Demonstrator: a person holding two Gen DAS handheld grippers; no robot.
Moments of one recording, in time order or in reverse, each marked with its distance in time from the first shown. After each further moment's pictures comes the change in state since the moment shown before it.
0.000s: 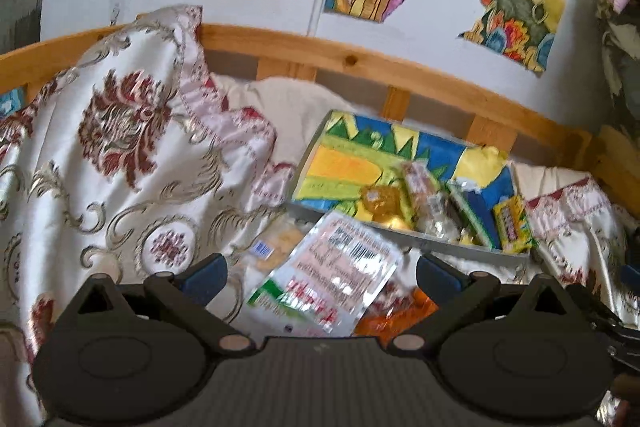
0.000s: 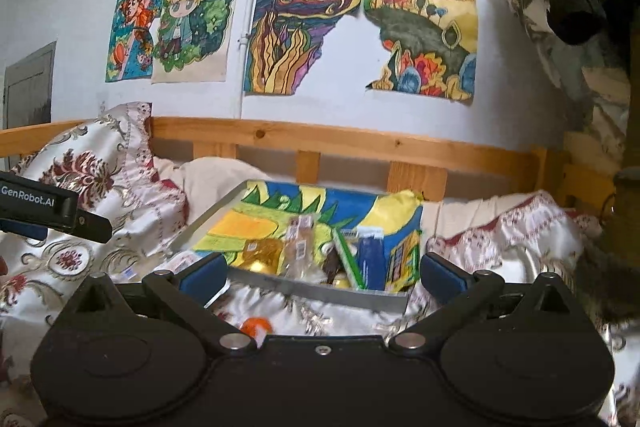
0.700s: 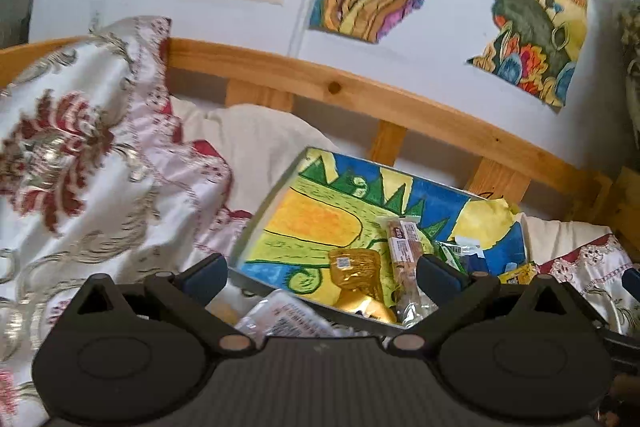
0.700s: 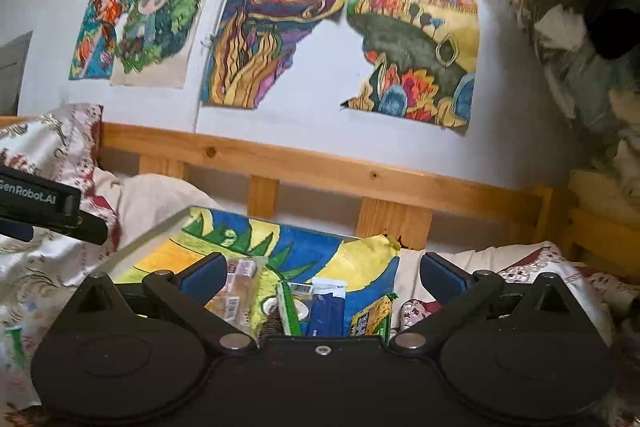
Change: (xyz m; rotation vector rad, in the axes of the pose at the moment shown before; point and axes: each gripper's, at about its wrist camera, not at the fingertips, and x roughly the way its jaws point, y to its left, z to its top) left arm 0.084 -0.044 0.041 -0.055 -0.112 -0.001; right arm 0.111 -0.039 0.025 -0.069 -0.095 -0.070
